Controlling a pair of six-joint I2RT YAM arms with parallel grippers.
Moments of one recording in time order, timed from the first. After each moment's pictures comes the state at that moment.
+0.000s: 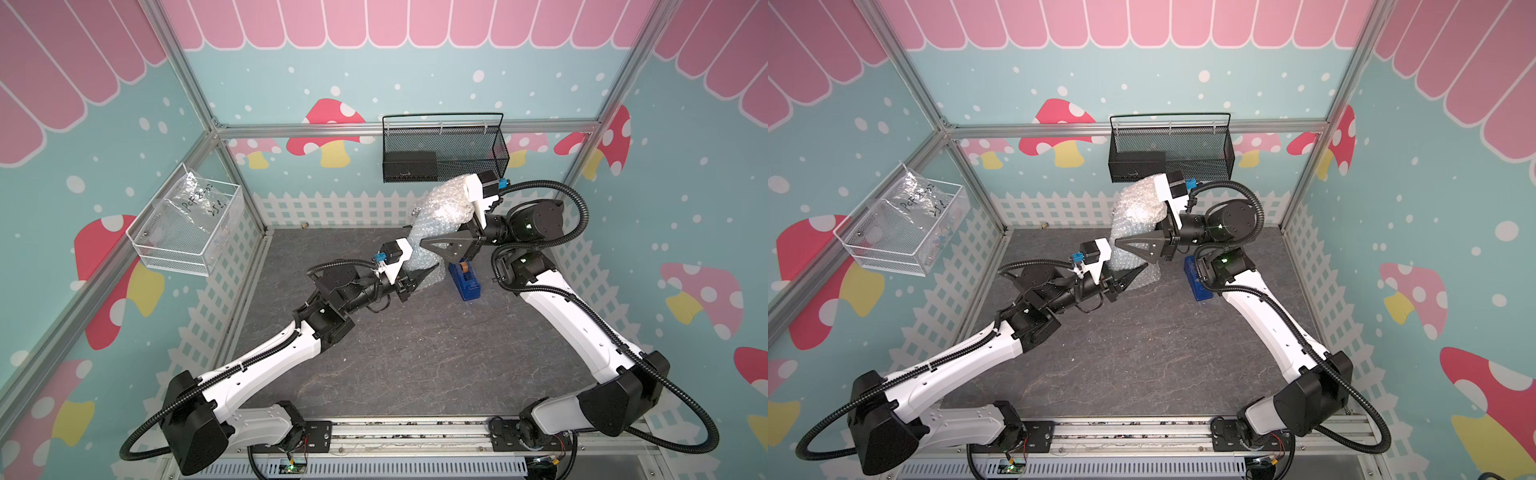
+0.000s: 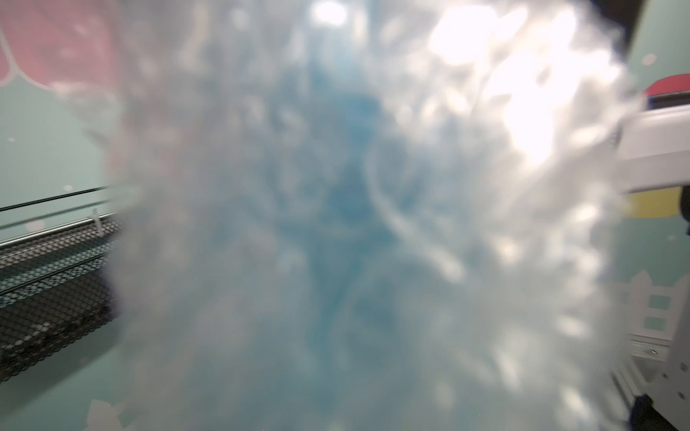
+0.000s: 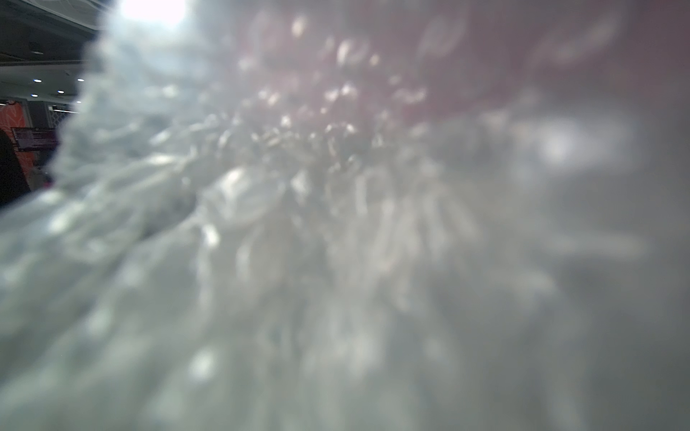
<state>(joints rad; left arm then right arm) -0.74 1.24 1.03 0.41 0.46 0.08 0.48 1.46 1.49 0.66 -1.23 0.60</state>
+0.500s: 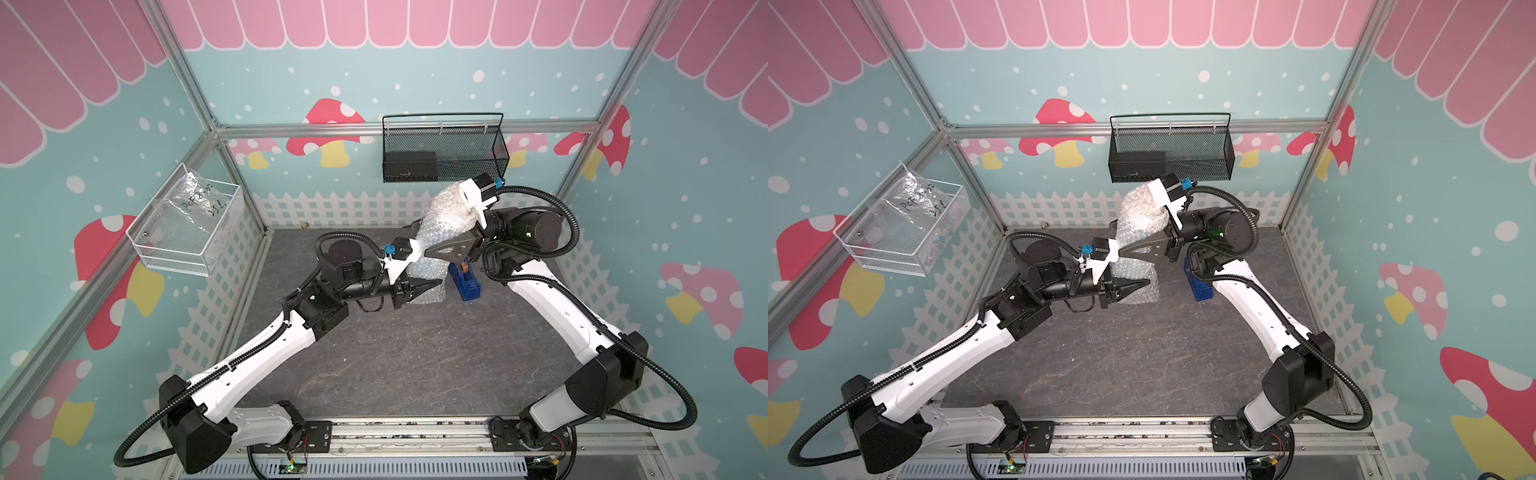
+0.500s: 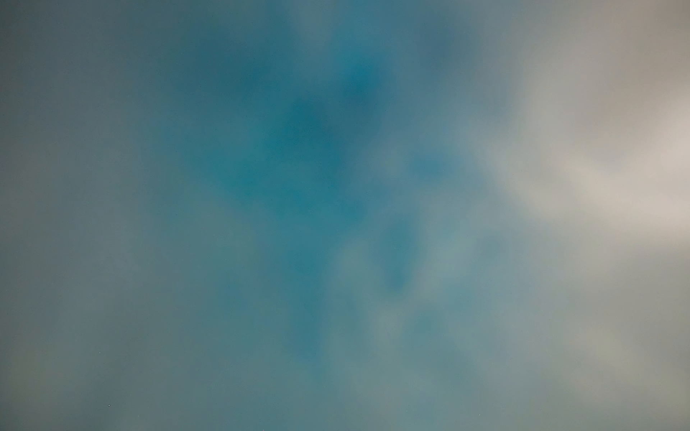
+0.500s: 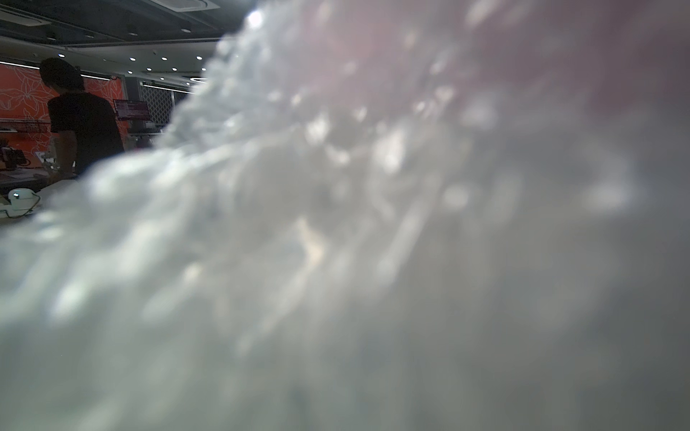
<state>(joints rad) -0.72 1.26 1.21 -0.01 0.64 0.12 0.47 1.57 1.55 1.03 -1.39 0.92</state>
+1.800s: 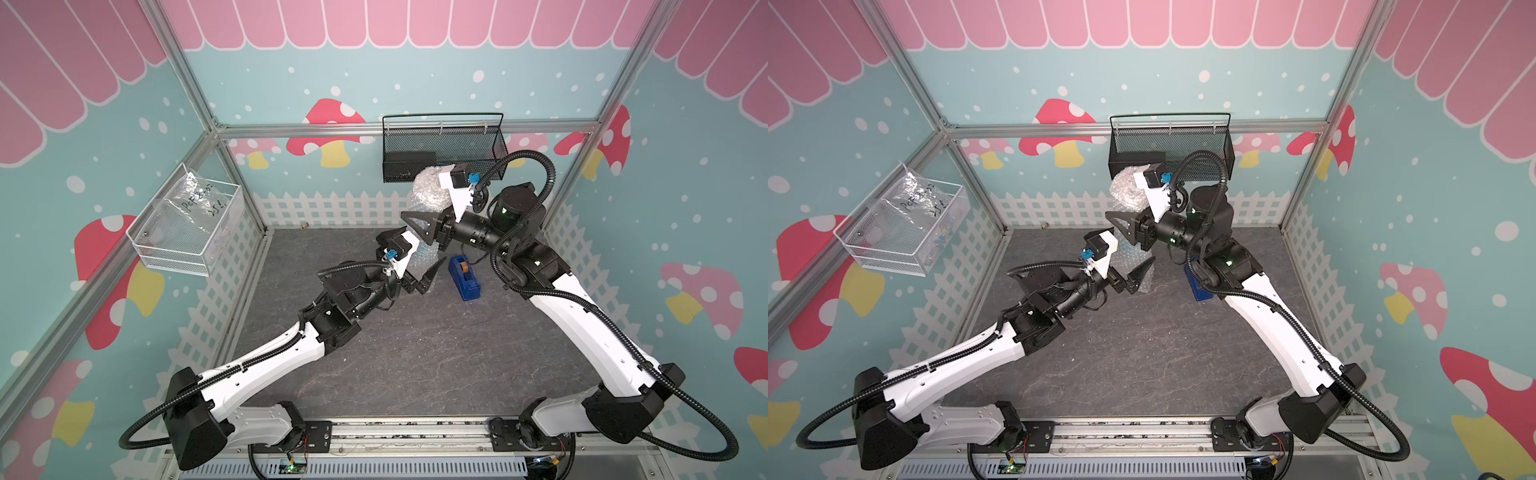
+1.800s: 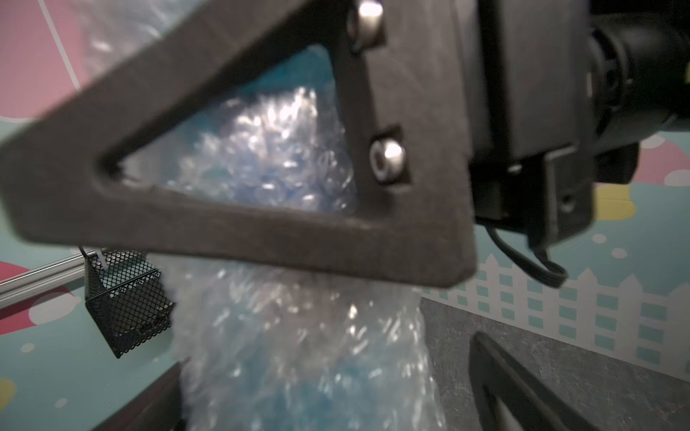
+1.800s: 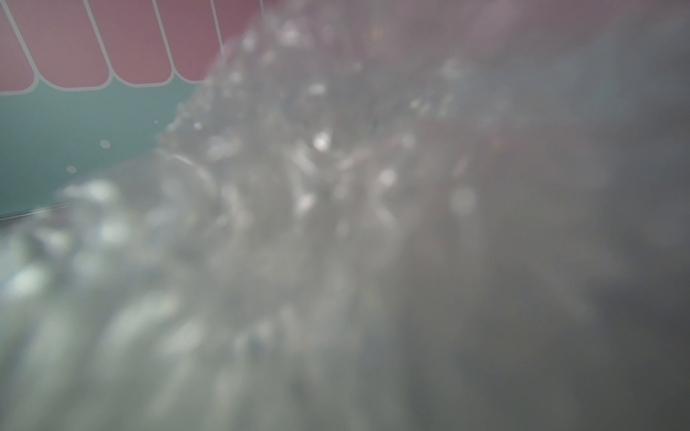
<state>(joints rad) -0.86 1.30 1.09 0.43 -0.06 0.26 0.61 1.41 1.66 -0.18 -0.47 0.10</state>
